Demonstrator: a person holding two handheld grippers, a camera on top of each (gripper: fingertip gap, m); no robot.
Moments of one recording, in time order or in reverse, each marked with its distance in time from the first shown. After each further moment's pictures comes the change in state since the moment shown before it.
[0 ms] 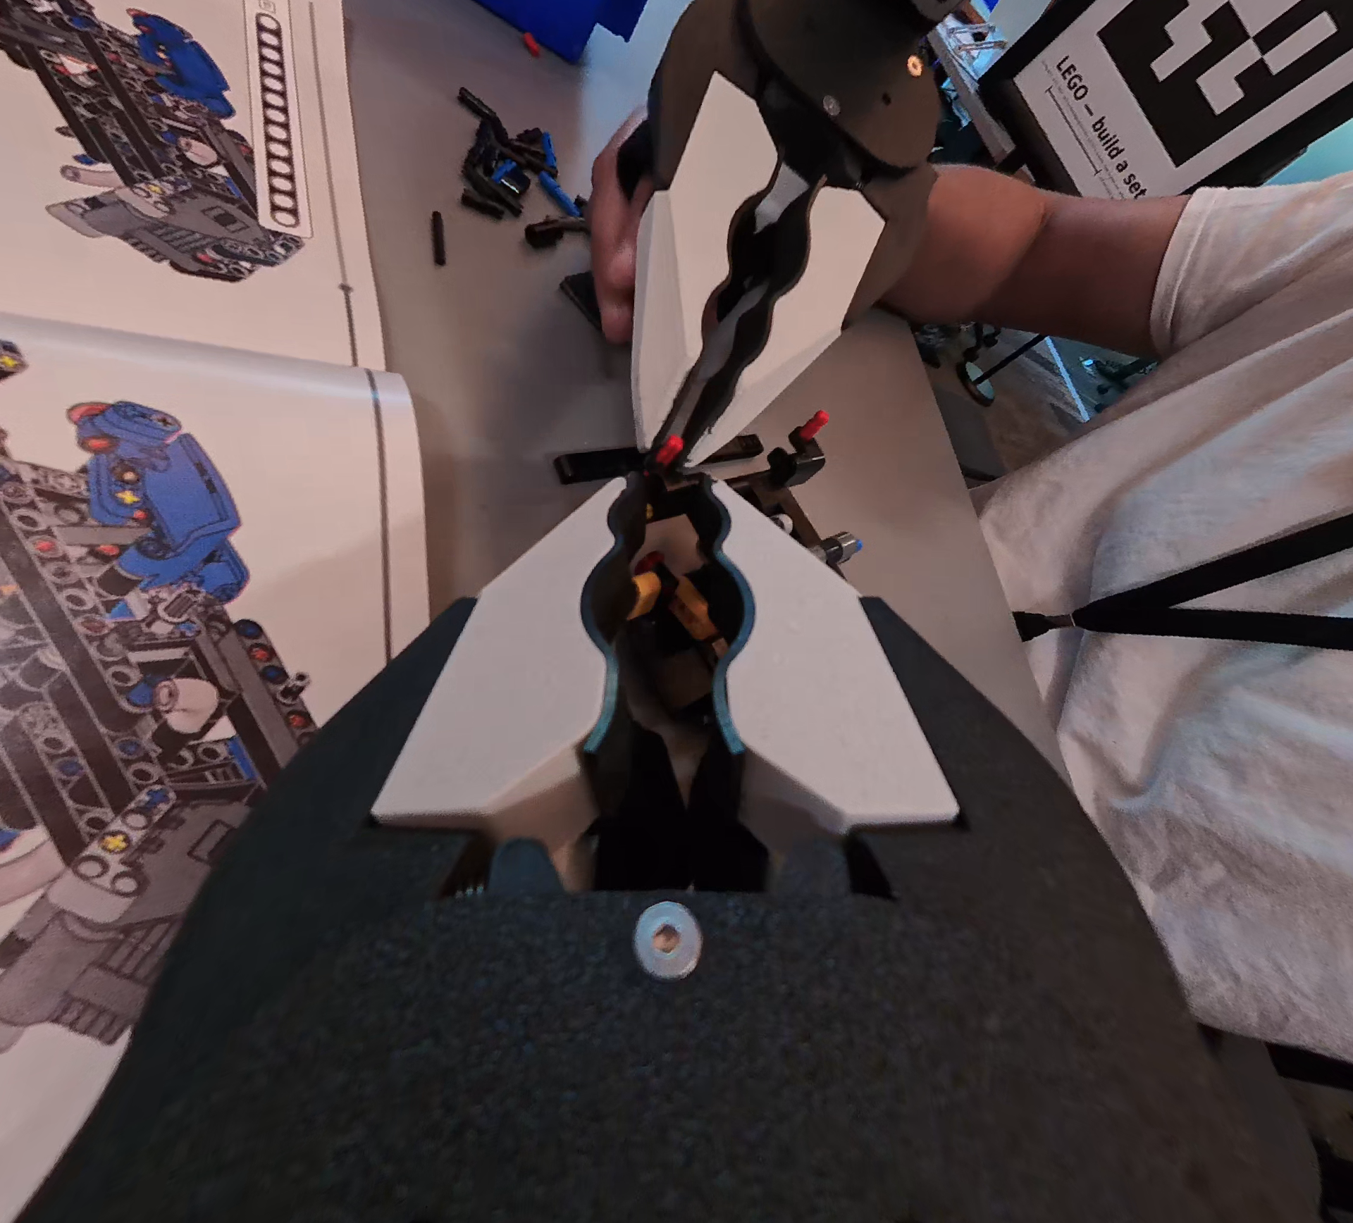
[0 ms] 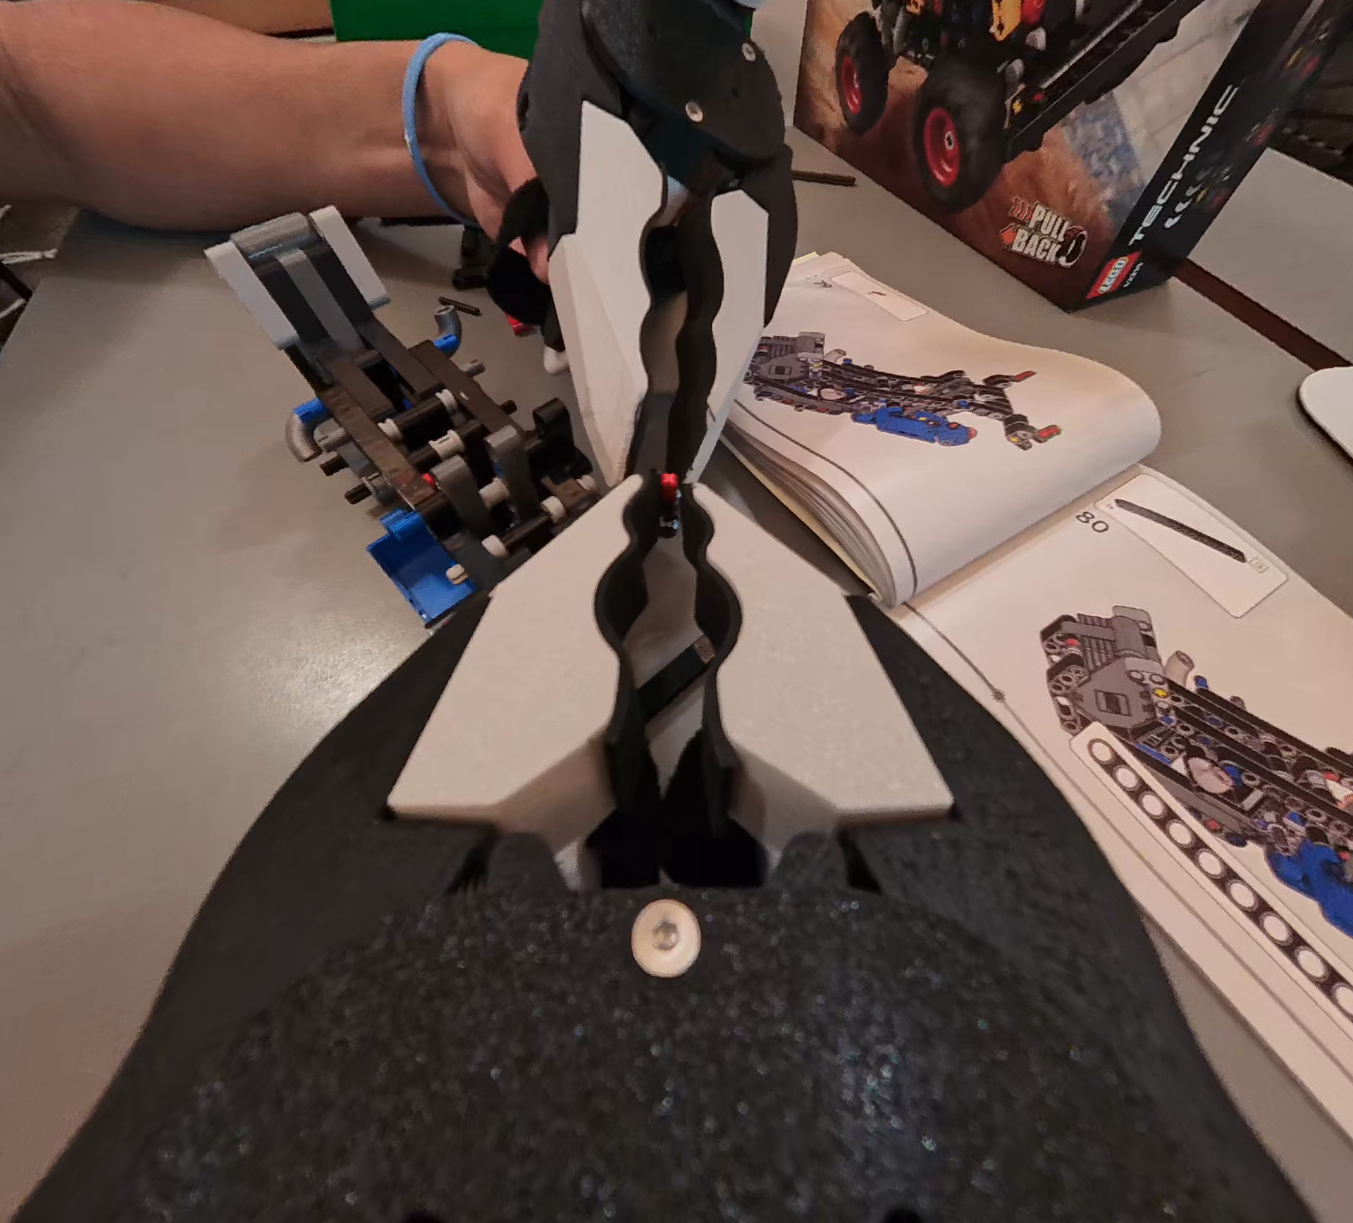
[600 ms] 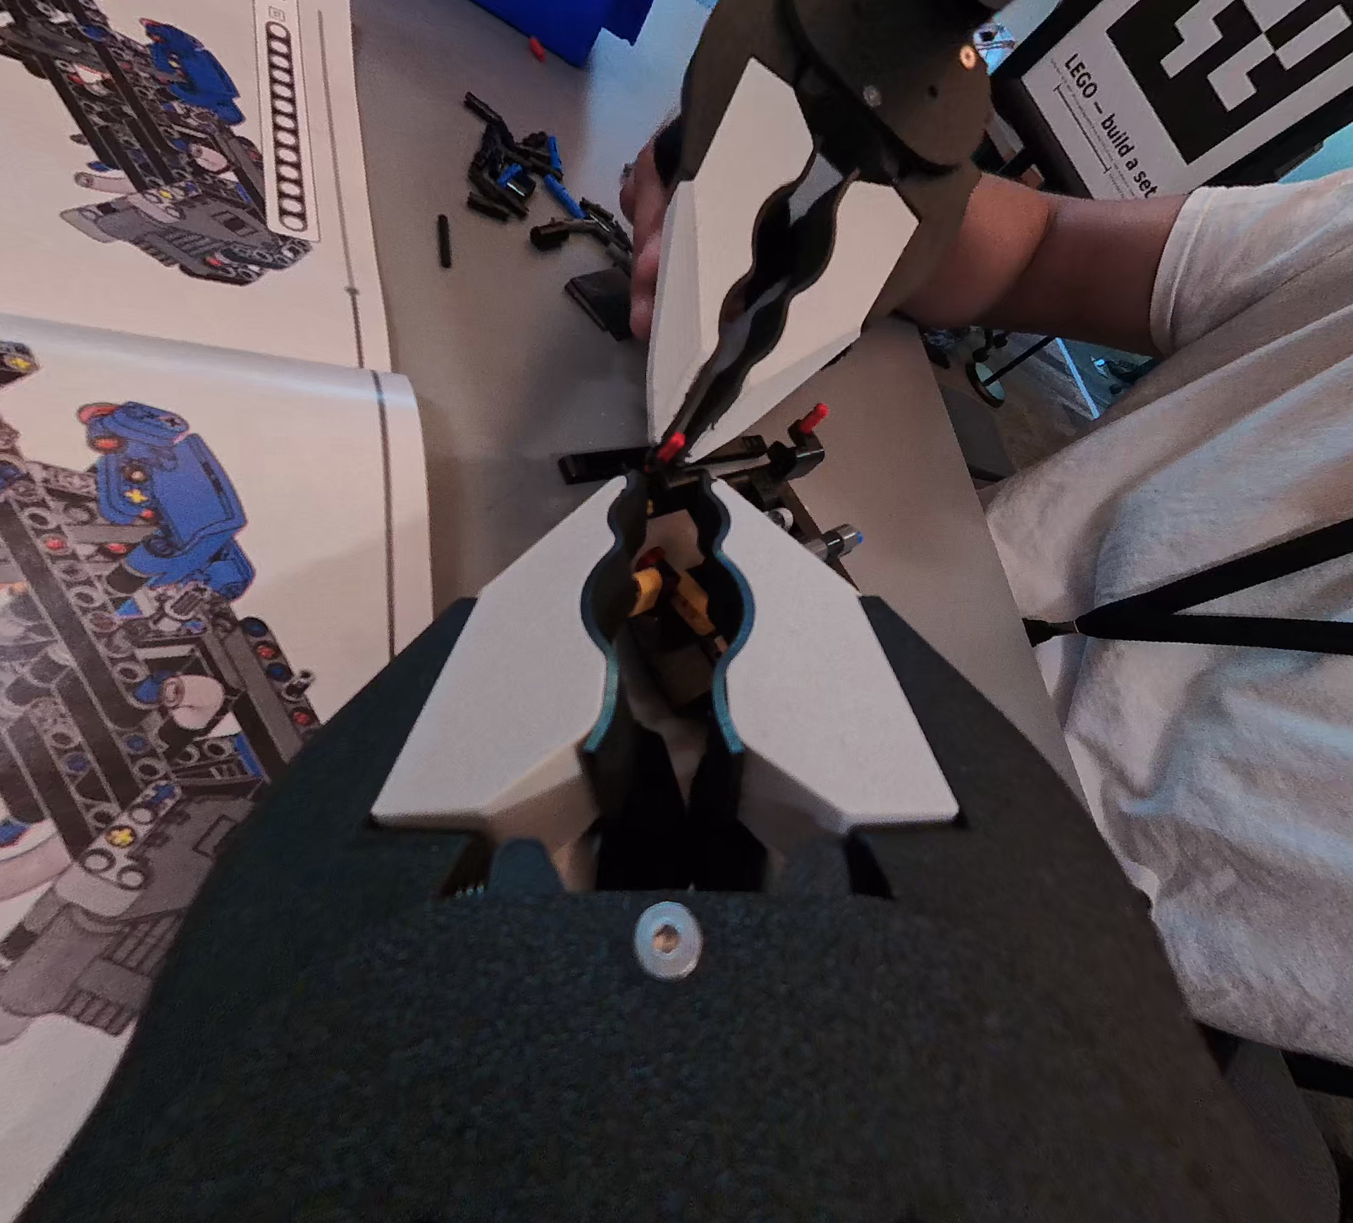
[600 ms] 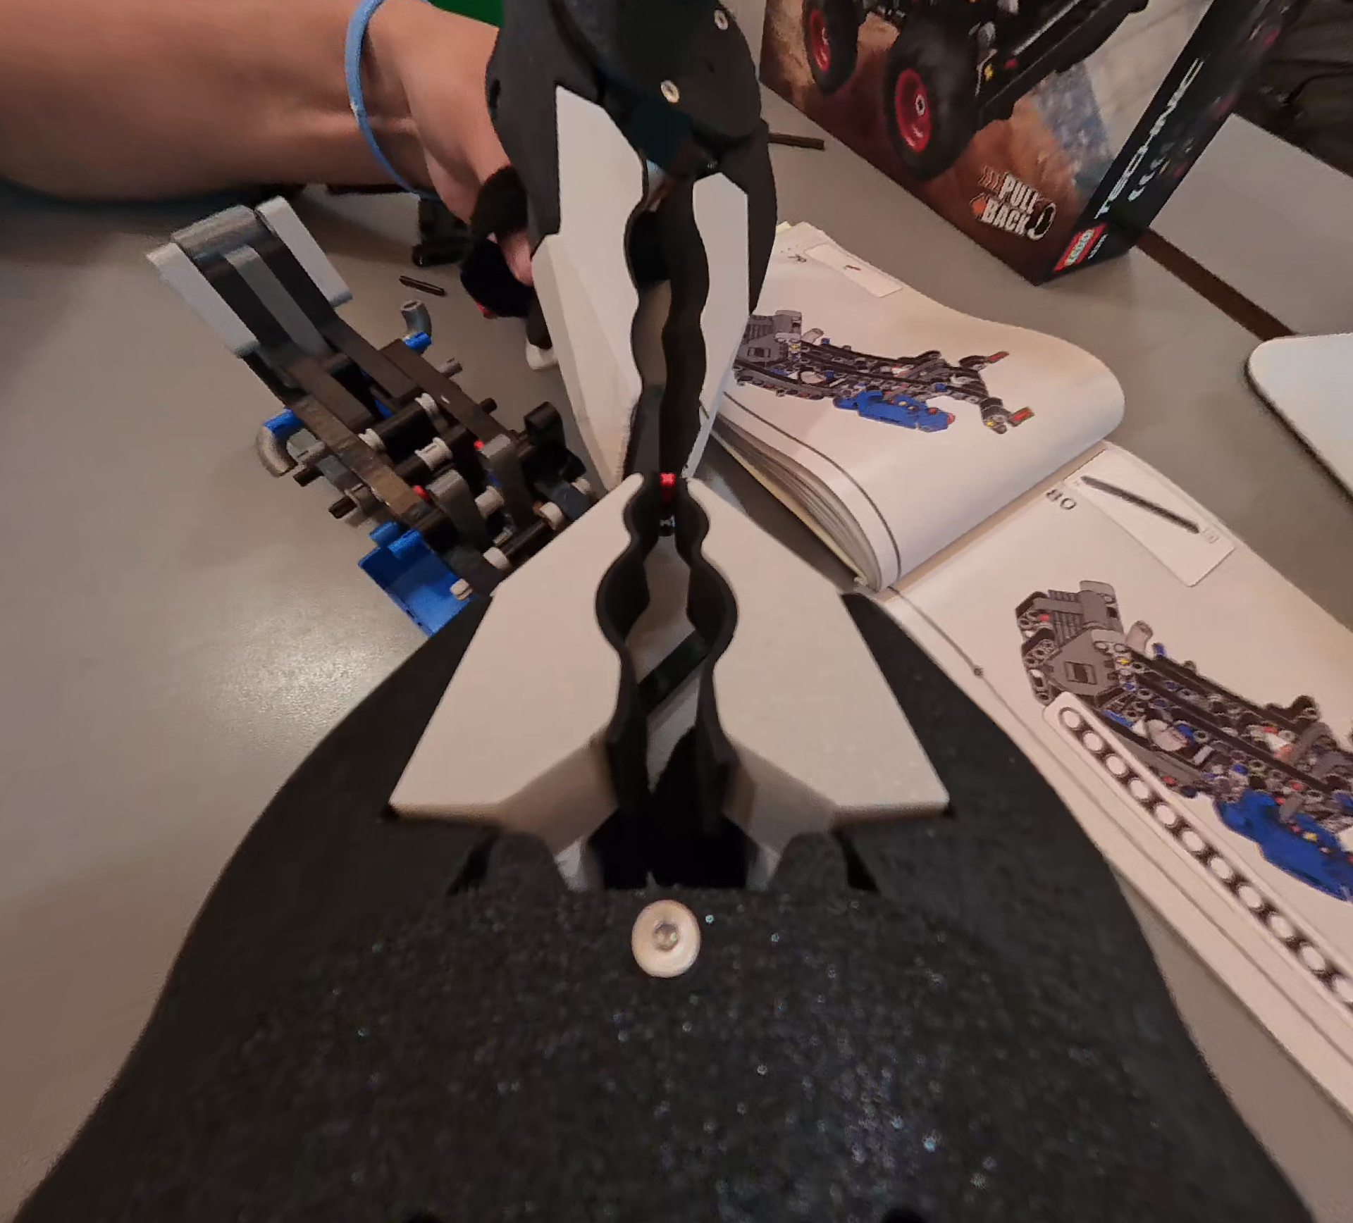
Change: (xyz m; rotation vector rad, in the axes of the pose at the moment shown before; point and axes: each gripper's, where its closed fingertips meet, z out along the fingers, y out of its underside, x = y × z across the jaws) left arm -0.001 0.000 0.000 0.005 -0.012 0.009; right arm 0.002 -0.001 -0.001 -0.071 0.068 0.002
